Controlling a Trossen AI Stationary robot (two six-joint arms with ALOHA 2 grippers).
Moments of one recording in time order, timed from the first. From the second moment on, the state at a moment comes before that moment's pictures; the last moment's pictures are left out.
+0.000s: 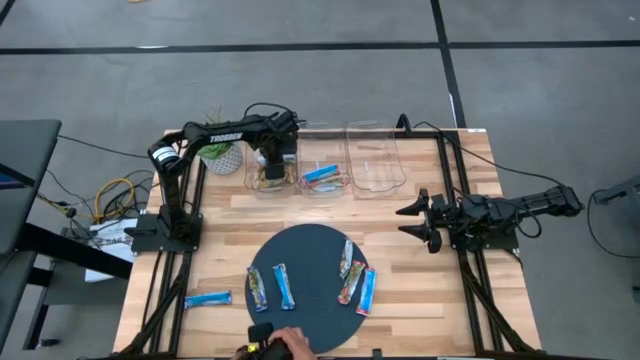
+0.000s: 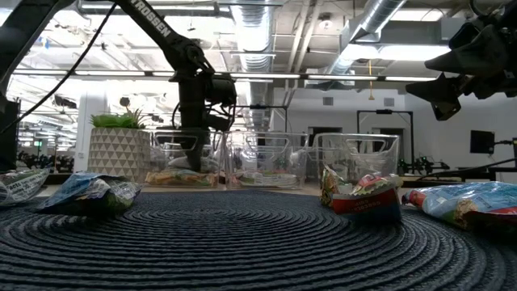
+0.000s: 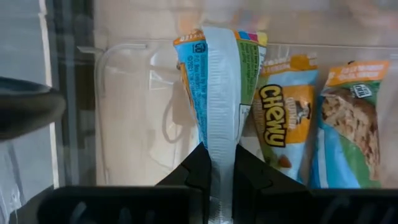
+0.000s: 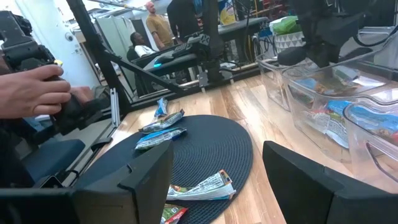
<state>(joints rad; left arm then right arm) 0.67 1.90 1.33 -0.76 -0.11 0.54 0.18 0.12 0.01 0.04 0.13 0.27</state>
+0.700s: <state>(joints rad) 0.65 1.89 1.33 -0.77 -0.12 0.46 0.18 0.12 0.01 0.04 0.13 0.27</state>
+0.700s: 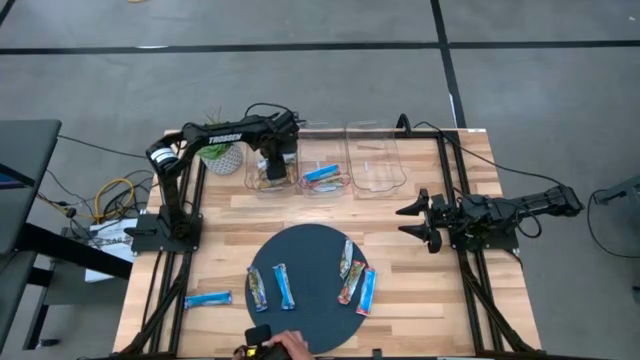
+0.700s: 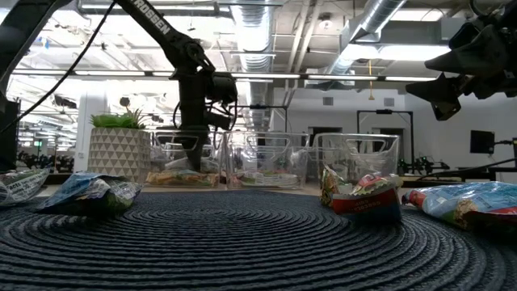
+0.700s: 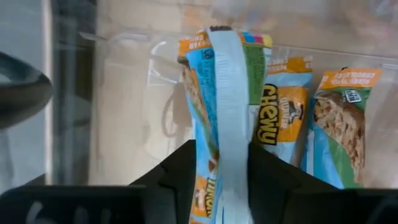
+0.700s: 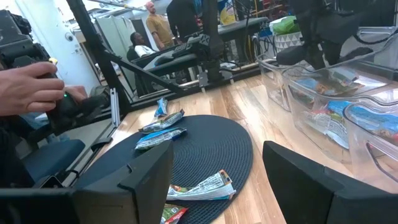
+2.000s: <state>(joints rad) 0.11 1.51 1.33 -0.74 0.04 0.06 0.18 0.12 0.01 0.04 0.13 0.27</state>
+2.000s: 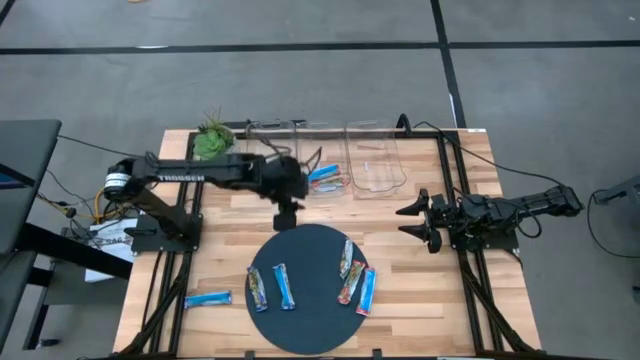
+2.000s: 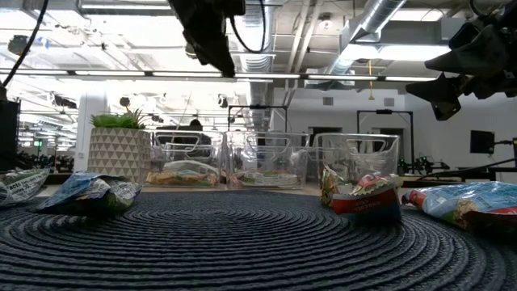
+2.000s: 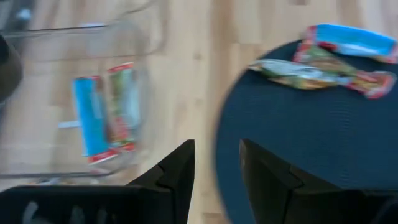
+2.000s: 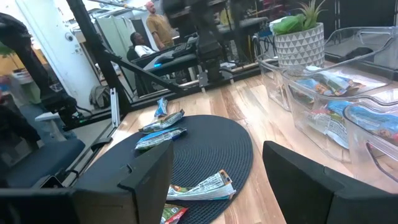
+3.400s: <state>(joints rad) -0.17 1.75 1.42 -0.50 -0.17 -0.94 0.18 0.12 0.01 0.04 0.13 0.27</state>
